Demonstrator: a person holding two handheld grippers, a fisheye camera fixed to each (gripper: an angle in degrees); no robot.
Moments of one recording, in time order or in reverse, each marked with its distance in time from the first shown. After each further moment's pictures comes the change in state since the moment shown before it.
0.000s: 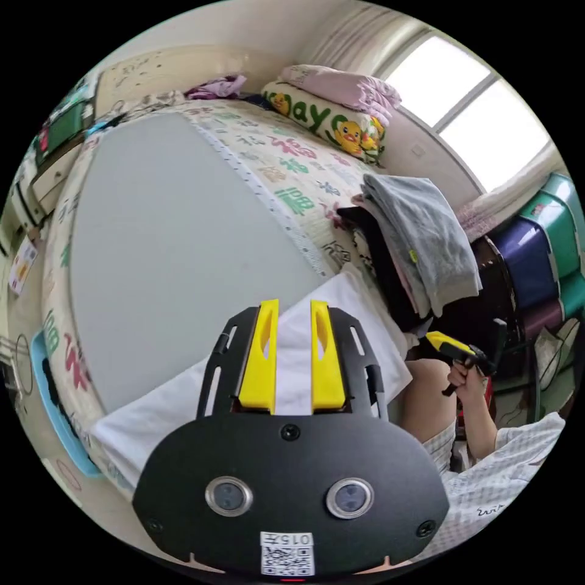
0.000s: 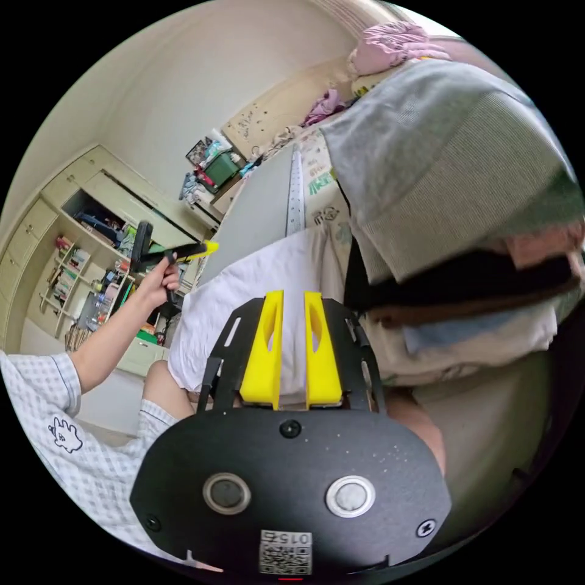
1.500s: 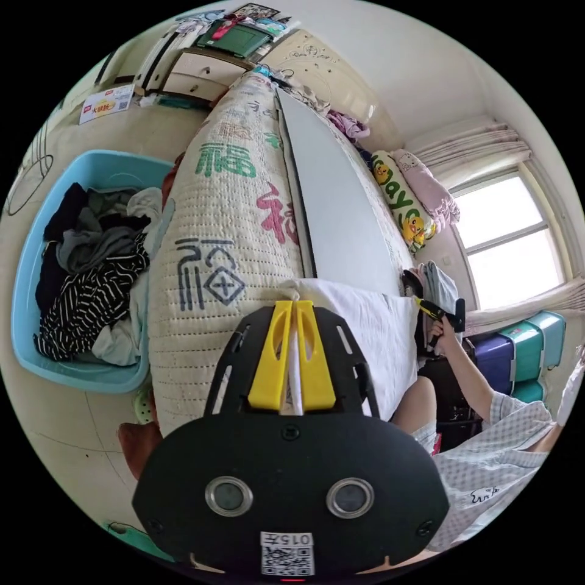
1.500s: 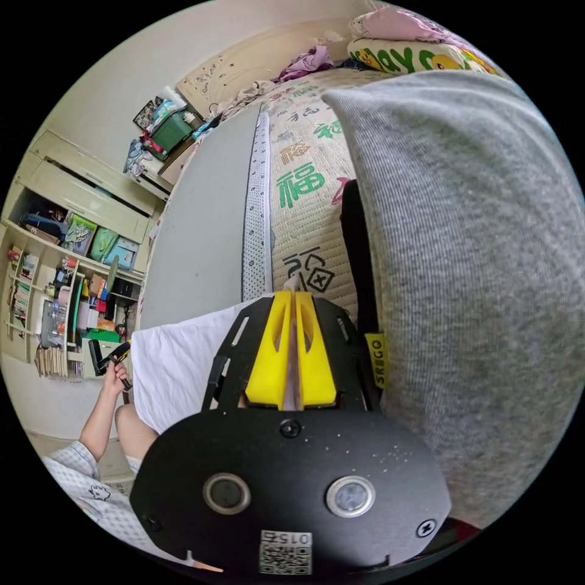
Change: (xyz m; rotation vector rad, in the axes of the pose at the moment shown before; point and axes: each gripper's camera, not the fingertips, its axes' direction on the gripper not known) left arm -0.404 0.506 0.166 0.196 0.184 -0.460; right arm -0.010 -0.175 0.193 -0.218 0.214 0.041
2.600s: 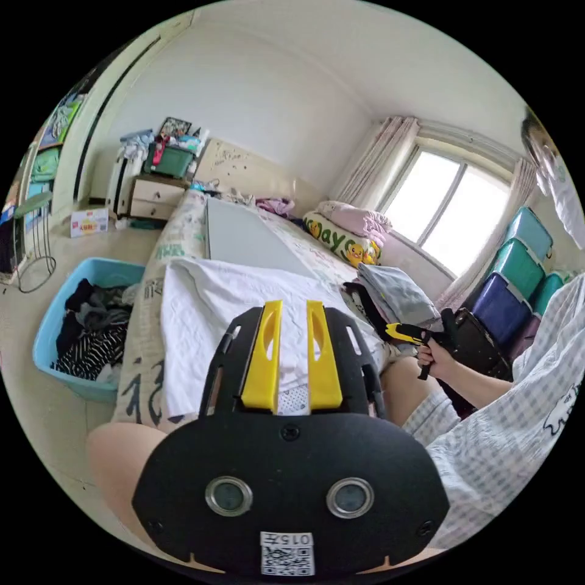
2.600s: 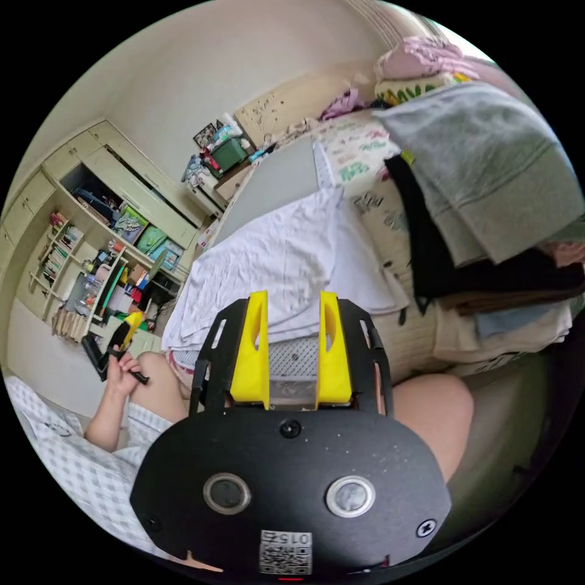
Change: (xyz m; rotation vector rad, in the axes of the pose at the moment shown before) left arm 0.143 0.337 -0.059 0.392 0.023 0.341; right arm -0.042 0.249 -0.059 0.180 -0.172 -0.076
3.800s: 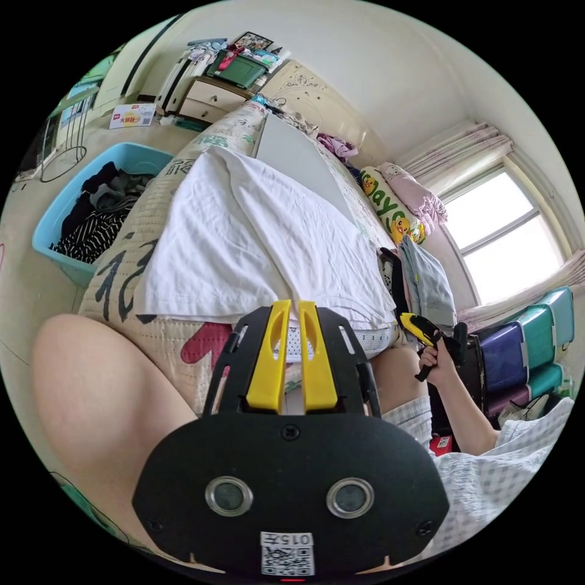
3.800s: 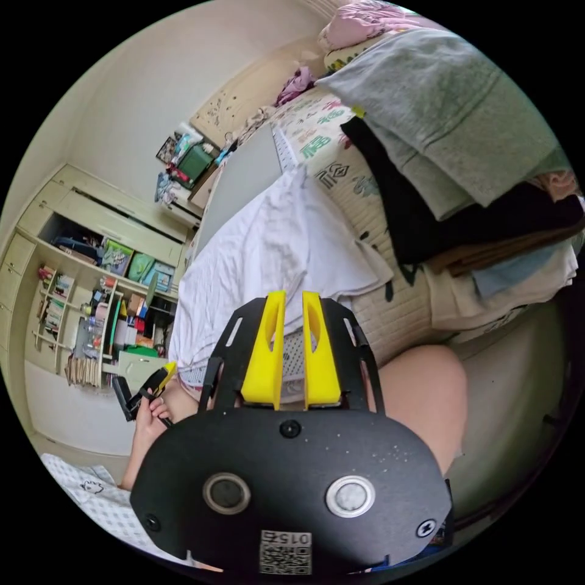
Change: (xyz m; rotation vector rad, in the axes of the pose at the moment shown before) left arm 0.030 -0.040 -0.024 -0.260 -0.095 -0.326; right arm 0.049 -0.023 -0.017 -0.014 0.002 0.220
